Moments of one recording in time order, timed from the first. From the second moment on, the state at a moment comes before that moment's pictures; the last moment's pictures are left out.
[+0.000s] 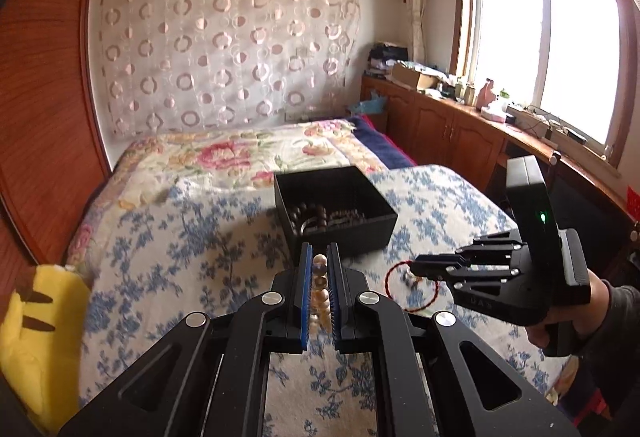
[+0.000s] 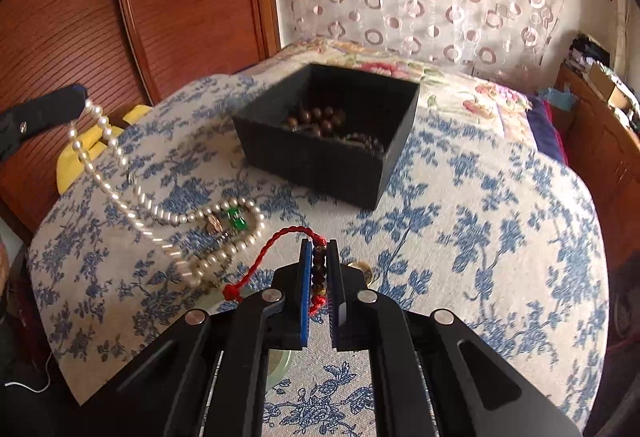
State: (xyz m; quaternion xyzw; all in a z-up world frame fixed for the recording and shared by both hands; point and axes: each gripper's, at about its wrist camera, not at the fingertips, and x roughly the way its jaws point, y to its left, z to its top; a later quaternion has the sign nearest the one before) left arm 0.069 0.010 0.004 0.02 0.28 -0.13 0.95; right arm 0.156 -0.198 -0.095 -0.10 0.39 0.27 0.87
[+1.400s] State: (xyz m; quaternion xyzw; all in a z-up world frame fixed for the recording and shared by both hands) left arm 0.127 -0.033 0.129 0.10 0.20 -0.12 0.97; right arm 0.183 -0.214 -0.020 -0.08 0.32 0.26 0.91
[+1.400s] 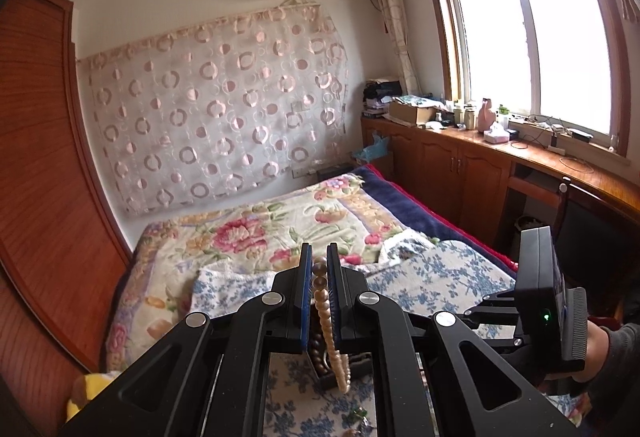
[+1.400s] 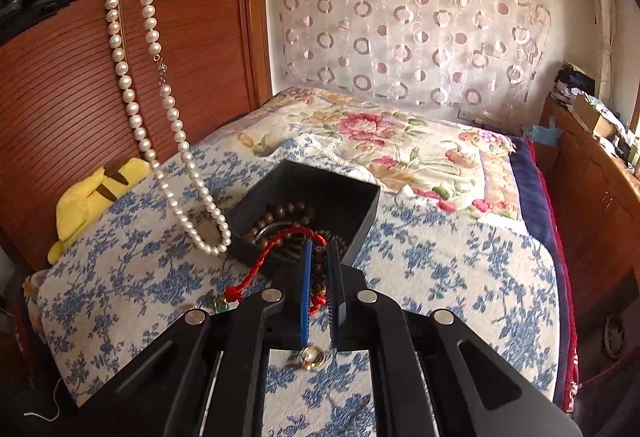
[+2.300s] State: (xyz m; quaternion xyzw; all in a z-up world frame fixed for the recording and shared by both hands) left arm 0.226 -0.037 0.091 0.08 0.24 -0.13 0.96; right arm 0.279 -0.177 -0.064 -0.08 0.36 0.29 0.88
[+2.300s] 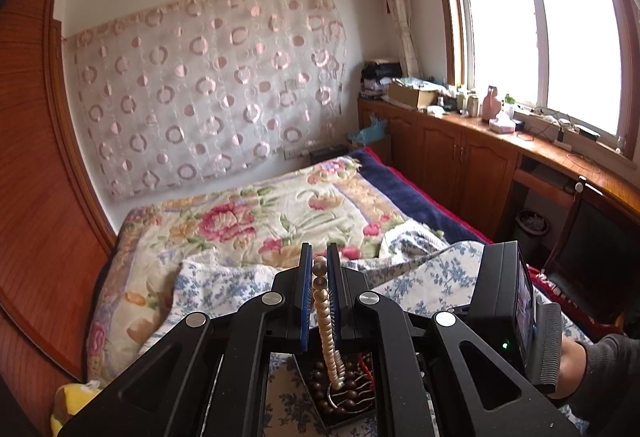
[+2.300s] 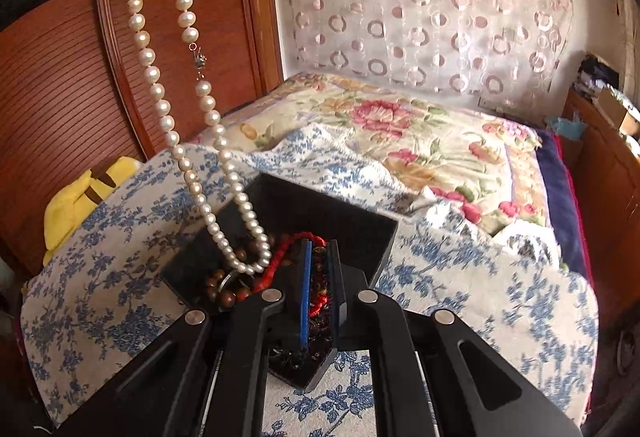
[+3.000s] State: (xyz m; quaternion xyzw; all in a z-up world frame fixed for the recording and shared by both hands) left arm 0.251 -0.047 0.078 0.08 0.26 -0.15 0.95; right arm 0.277 -0.199 -0.077 -0.07 0.36 0.28 0.89
